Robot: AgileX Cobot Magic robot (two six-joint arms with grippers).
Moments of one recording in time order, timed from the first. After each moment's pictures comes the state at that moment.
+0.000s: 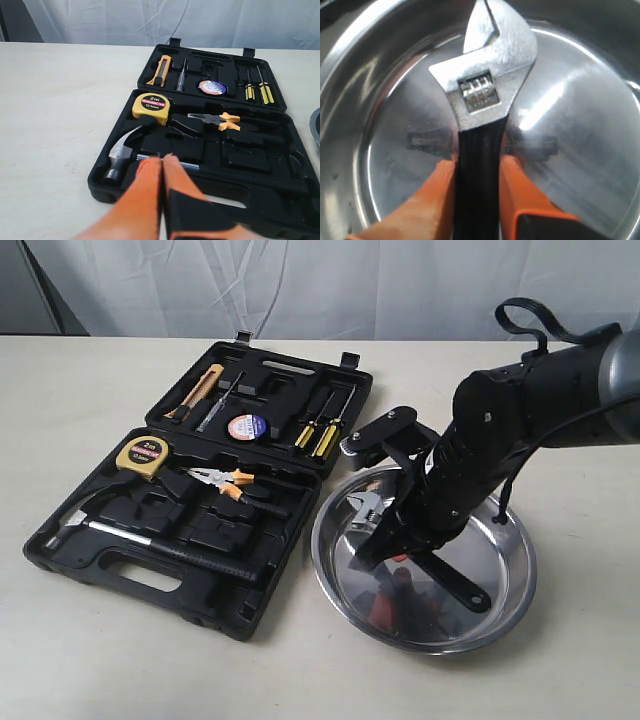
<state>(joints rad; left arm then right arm) -0.04 0.01 -0.01 -0.18 0.35 0.04 0.56 1.77 -0.94 0.18 0.56 -0.29</state>
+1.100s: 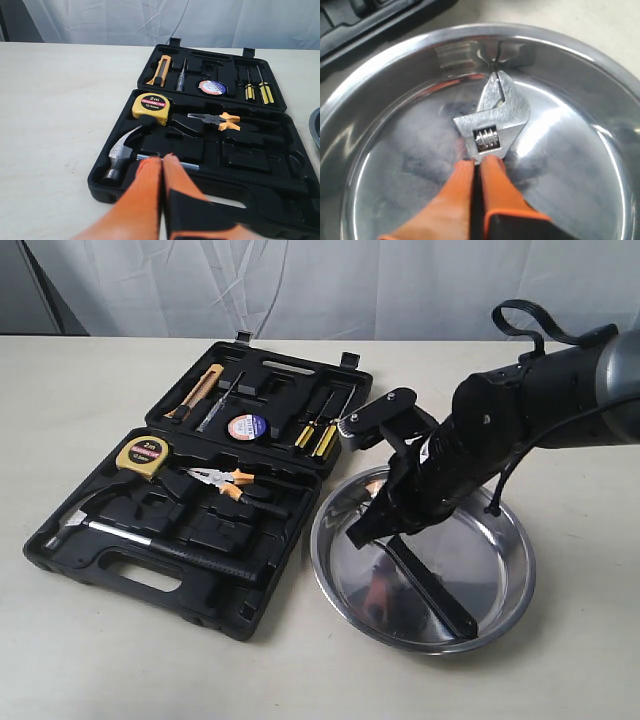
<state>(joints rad) -0.04 0.01 -0.01 -0.18 0.35 0.04 0.56 1.78 -0.94 0.15 0.43 -0.25</state>
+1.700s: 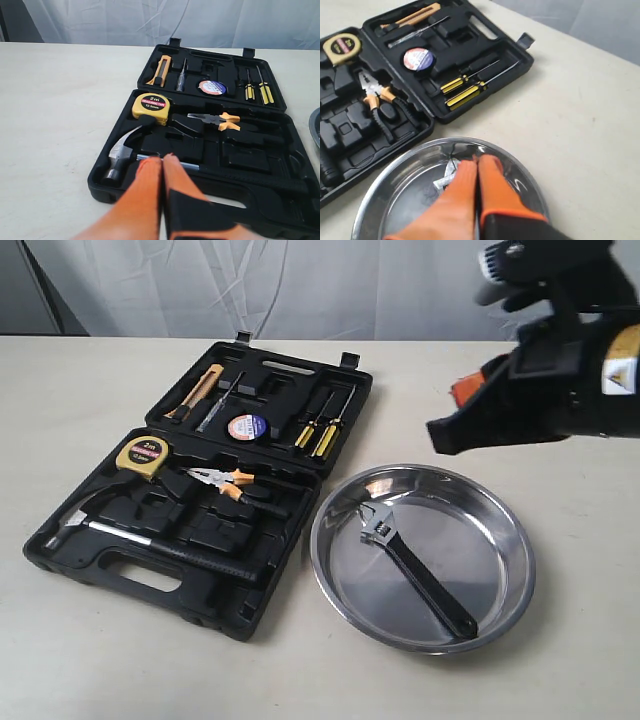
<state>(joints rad) -0.04 0.01 -0.01 -0.18 0.35 0.04 0.56 1.11 -0.77 -0.16 0.39 0.12</state>
